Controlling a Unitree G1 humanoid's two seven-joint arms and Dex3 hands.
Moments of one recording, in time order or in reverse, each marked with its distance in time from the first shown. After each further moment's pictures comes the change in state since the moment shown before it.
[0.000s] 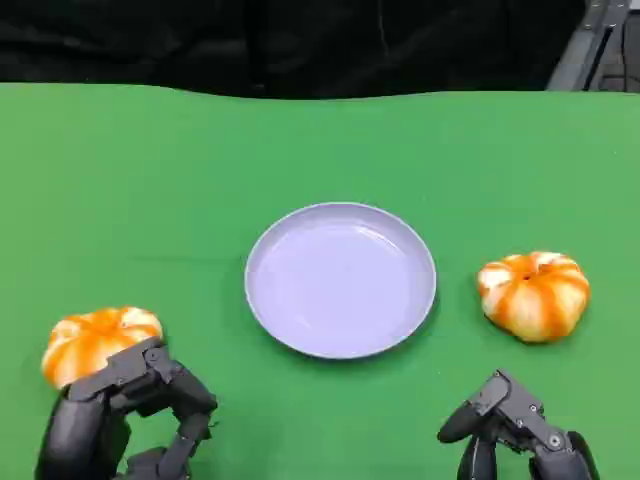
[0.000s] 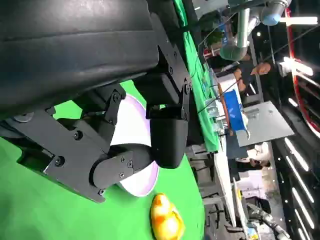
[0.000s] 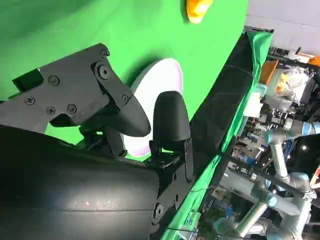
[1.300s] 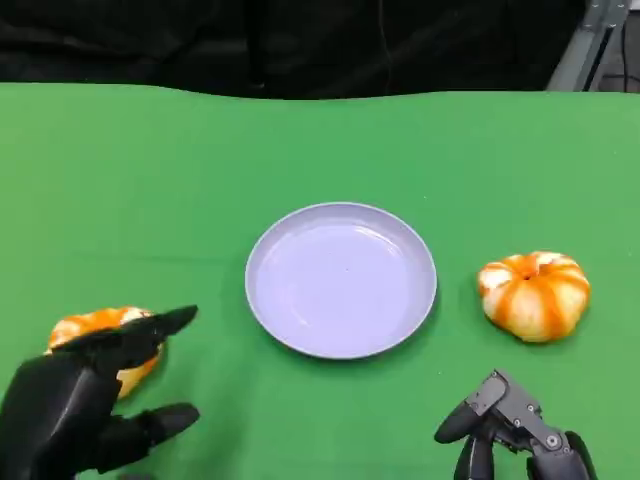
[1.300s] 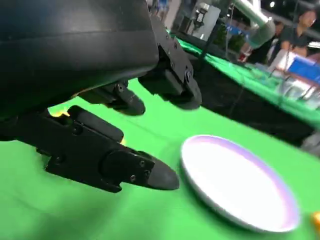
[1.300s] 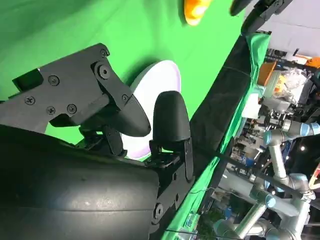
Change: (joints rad) left arm -0.010 0.164 0.054 -0.248 0.826 0.305 0.258; right arm 0.001 0.004 0.005 -0.005 0.004 0.000 0.004
